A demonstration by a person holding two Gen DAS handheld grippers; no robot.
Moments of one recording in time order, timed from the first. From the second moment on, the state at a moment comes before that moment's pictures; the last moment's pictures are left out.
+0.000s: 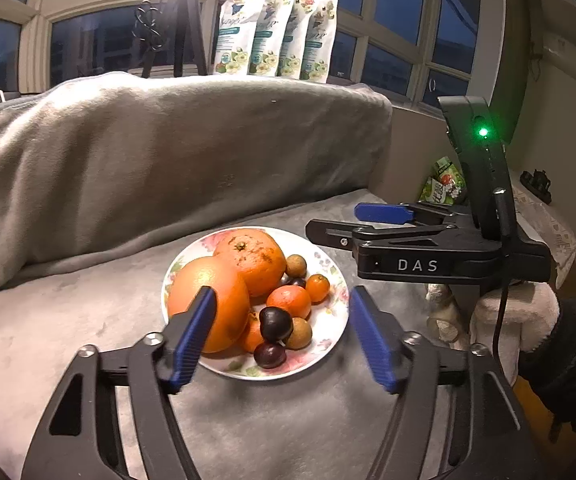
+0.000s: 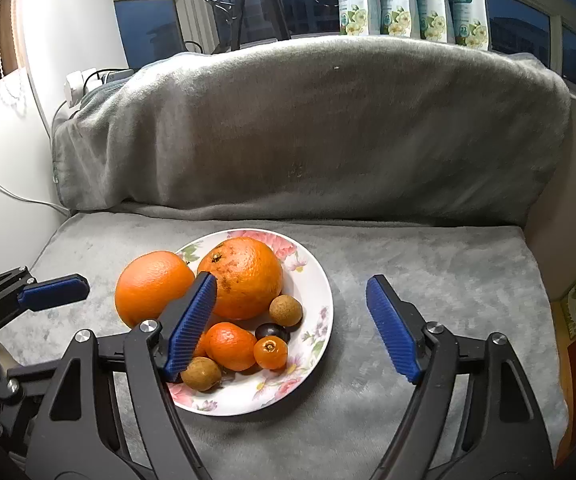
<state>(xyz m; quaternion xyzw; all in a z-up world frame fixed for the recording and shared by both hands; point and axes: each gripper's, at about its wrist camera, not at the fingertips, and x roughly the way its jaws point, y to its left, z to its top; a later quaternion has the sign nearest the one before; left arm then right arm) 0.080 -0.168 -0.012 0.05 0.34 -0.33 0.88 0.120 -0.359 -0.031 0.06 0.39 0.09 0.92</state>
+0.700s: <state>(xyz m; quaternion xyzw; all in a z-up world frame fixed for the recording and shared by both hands) 0.075 -0.164 -0.008 0.05 0.35 -0.31 0.88 0.107 -0.351 -0.023 0.06 0.38 0.09 0.92</state>
